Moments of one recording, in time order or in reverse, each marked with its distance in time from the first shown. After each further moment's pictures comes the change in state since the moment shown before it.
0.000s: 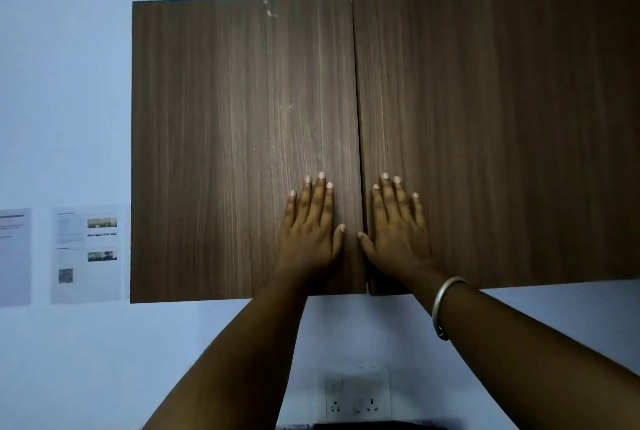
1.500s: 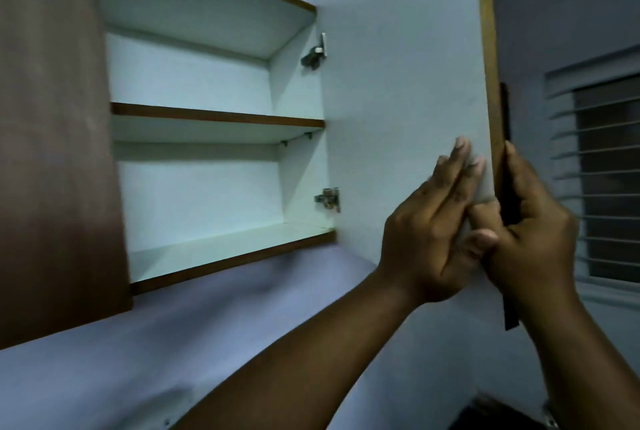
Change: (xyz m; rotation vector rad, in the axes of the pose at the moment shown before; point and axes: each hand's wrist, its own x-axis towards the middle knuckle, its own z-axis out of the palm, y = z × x) left_hand 0.020 0.400 -0.140 -1.545 0.417 0.566; right_hand -0.189 0.199 -0.291 0.211 0.543 0.428
